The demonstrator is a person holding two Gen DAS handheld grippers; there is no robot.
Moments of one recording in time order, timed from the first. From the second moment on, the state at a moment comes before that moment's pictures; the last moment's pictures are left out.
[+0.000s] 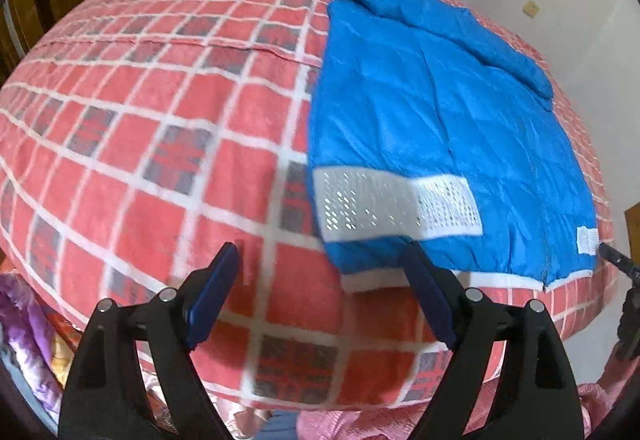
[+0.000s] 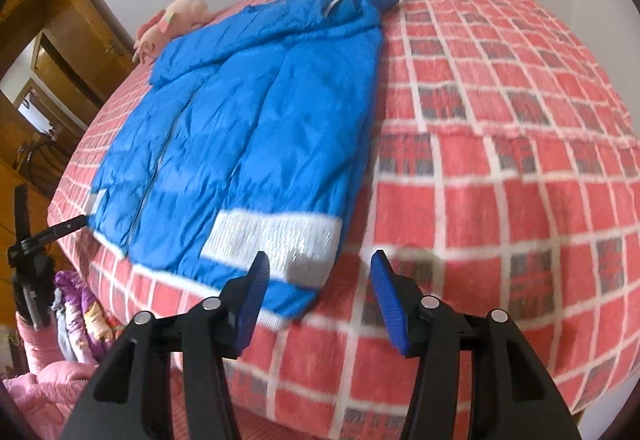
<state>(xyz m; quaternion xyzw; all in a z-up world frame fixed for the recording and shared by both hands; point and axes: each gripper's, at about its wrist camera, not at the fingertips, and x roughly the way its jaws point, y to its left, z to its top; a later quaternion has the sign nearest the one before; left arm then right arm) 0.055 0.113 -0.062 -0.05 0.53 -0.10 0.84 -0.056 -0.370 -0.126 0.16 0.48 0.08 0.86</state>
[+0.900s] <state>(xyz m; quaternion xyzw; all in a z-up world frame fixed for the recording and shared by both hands) 0.058 0.097 -0.070 -0.11 0.50 -0.17 0.84 -0.038 -0.352 -0.151 0.18 0.48 0.14 0.85</state>
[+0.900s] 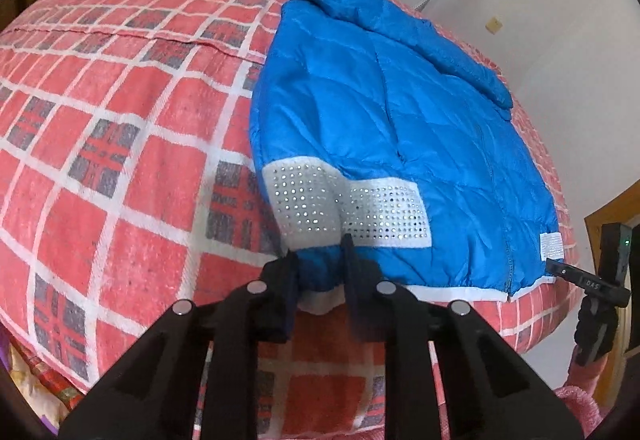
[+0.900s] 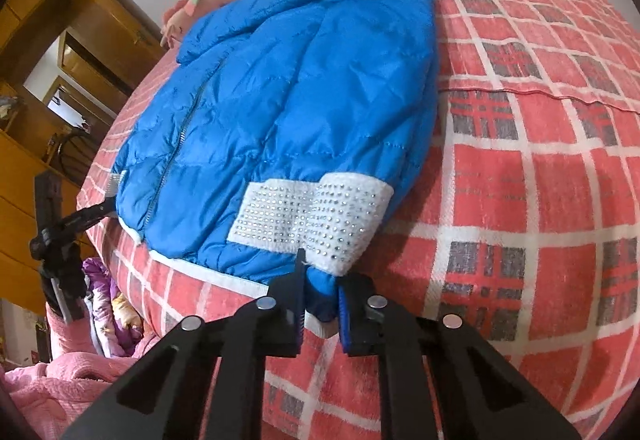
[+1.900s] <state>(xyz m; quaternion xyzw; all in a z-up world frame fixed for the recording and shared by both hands) 0.203 0.034 0.099 -0.09 0.32 -0.22 0.92 0.098 -0.406 0.022 0.20 0.34 0.14 0.91</state>
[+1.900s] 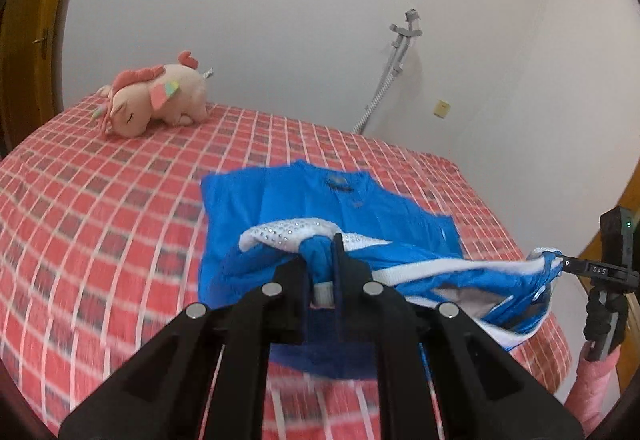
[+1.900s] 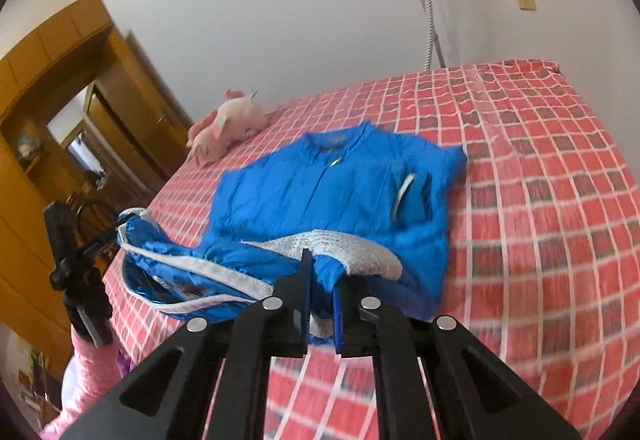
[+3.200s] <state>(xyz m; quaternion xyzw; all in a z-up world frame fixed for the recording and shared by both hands) 0.441 0.005 0.011 -0.10 0.44 -0.17 0.88 0.317 -0.455 -0.053 0.21 0.44 0.11 0.86</state>
